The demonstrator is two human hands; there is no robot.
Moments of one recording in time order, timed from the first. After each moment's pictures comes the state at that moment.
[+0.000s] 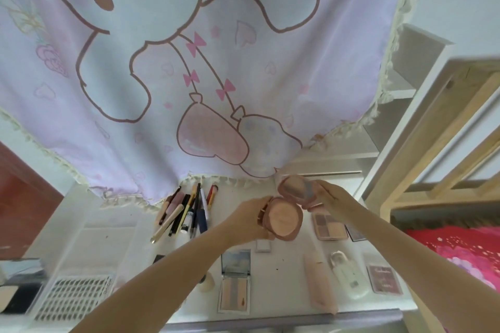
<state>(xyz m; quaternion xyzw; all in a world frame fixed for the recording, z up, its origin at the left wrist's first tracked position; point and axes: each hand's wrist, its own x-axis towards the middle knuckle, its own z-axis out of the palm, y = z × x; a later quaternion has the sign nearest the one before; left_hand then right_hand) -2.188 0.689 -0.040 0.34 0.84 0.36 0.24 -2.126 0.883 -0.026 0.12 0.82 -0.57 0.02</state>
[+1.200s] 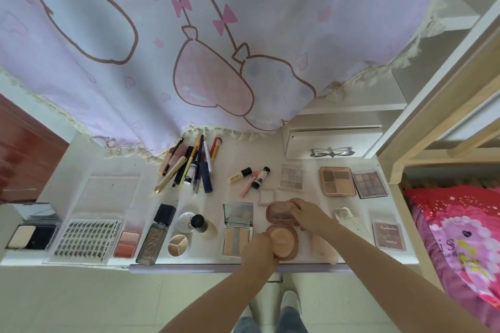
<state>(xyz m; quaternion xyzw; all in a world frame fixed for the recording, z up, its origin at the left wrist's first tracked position) -2.087 0.693 -0.162 0.14 0.92 0.07 0.35 -2.103 0.833 -0.143 0.19 0.85 -0.41 0.26</state>
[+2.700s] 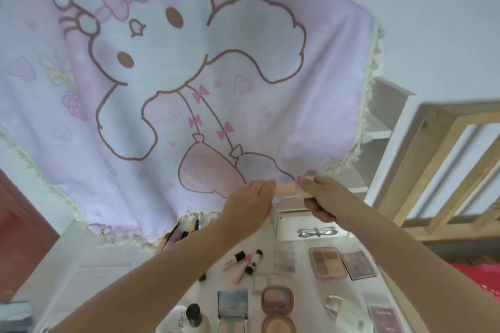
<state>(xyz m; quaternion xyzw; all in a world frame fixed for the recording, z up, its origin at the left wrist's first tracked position) -2.205 0.702 0.038 0.48 0.82 0.16 -0.28 -2.126 0.852 0.088 0.18 0.73 -0.66 0.02</state>
